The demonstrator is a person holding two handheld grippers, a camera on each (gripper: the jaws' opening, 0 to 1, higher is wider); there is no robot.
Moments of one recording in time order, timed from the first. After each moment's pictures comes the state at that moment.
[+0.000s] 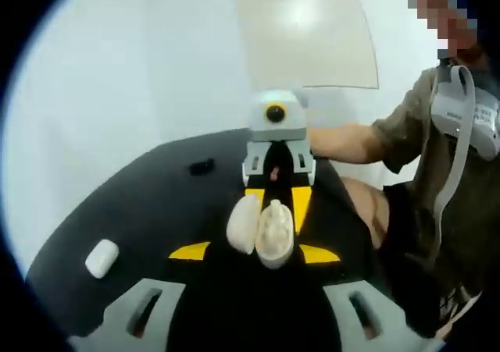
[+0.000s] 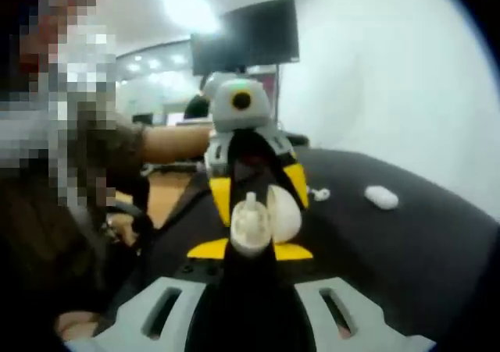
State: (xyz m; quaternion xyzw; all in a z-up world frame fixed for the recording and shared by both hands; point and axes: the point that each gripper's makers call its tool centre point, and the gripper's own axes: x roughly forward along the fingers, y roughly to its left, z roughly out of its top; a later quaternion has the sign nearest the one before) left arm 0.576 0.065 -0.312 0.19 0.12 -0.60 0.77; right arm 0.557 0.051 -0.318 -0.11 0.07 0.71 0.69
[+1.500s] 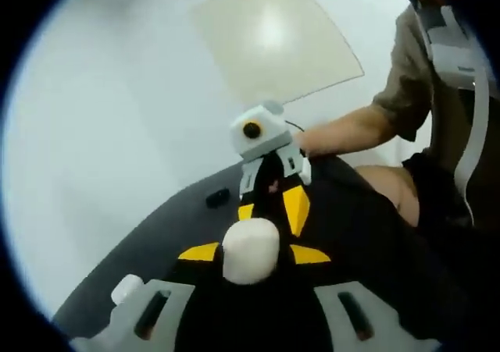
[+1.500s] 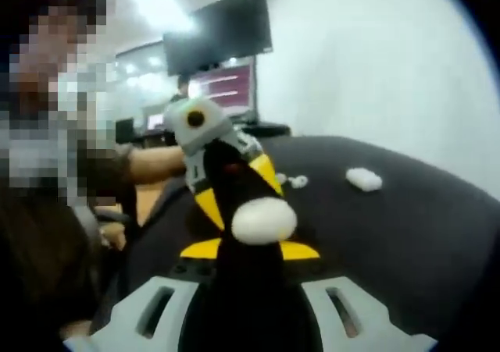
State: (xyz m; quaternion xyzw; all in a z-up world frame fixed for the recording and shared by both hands) left arm 0.588 0.061 -0.305 0.23 -0.03 -0.57 0.79; right arm 0.582 0.042 -0.324 -0.10 0.11 0.67 0.72
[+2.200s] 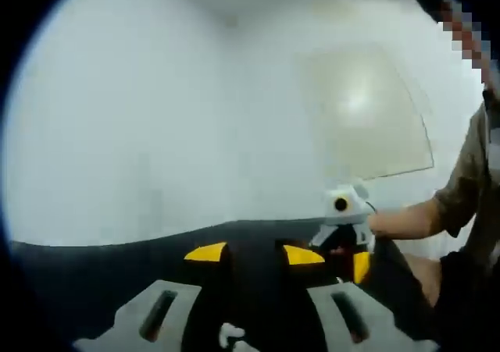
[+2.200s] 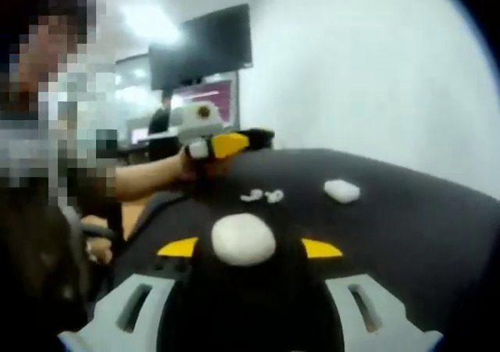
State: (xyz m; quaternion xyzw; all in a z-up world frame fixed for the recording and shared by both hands) left arm 0.649 0.146 -0.226 0.00 -0.09 -0.42 0.90; right arm 0.602 0.053 -0.315 -0.07 0.11 0.64 0.75
